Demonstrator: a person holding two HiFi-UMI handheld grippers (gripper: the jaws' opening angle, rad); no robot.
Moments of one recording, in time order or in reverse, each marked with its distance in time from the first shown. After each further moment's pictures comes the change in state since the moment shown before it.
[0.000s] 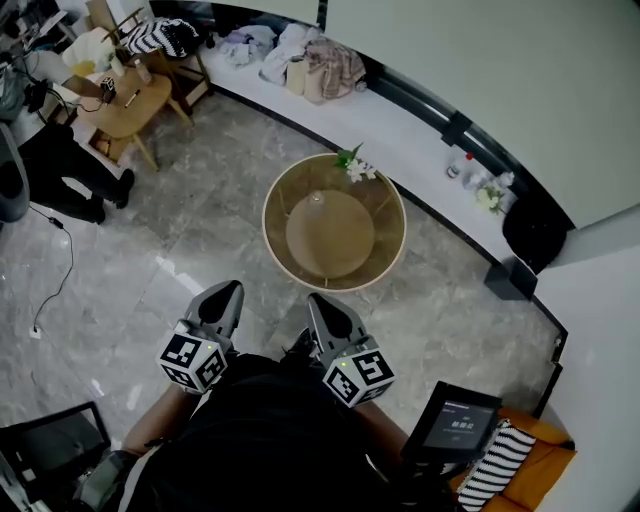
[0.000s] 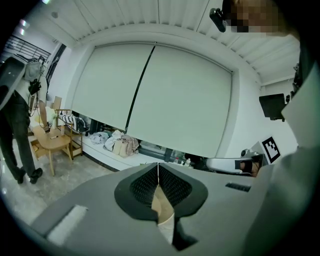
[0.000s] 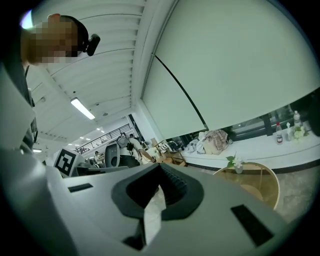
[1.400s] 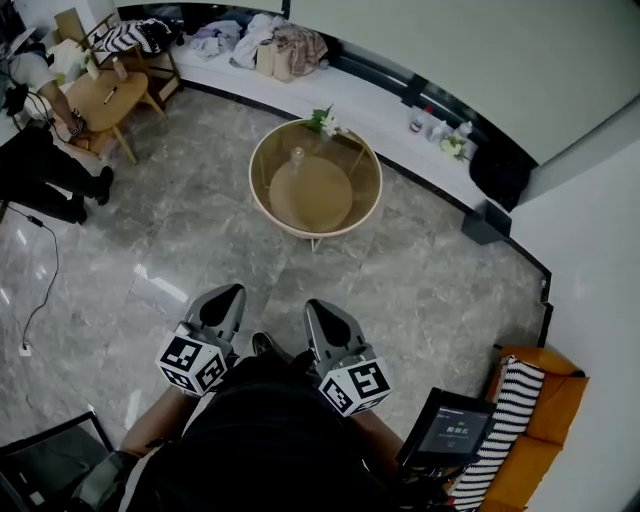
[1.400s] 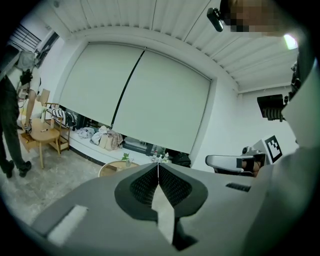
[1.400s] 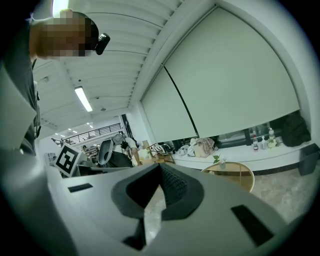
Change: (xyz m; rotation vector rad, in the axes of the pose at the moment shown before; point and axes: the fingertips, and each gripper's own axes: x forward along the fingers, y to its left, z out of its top) left arm -0.193 -0.066 -0.083 0.016 -0.002 -0.206; right arm -0.154 0.171 -0.093 -0.121 -0.073 -0.172
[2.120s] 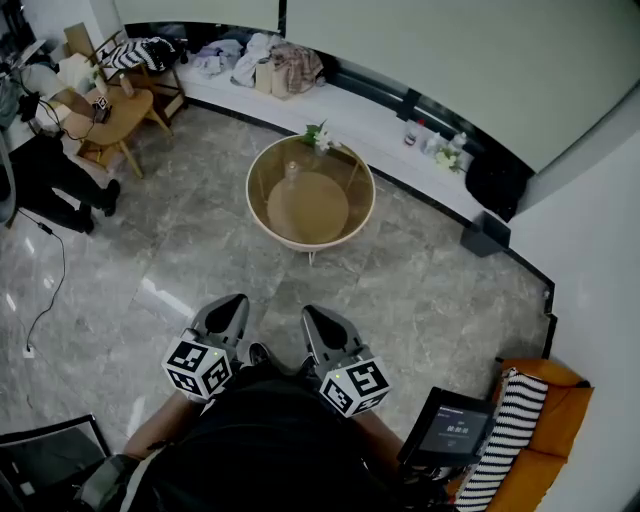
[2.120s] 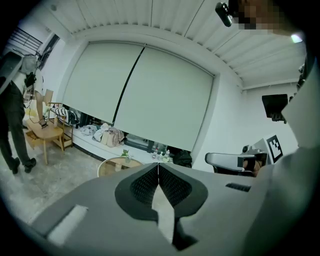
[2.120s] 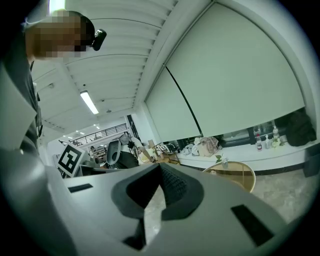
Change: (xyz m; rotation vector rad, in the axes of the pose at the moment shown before) left arm 0.013 -0.059 -0.013 -0.015 0.042 0.053; right arm -0.045 -0.025 0.010 0.015 0.015 0.079
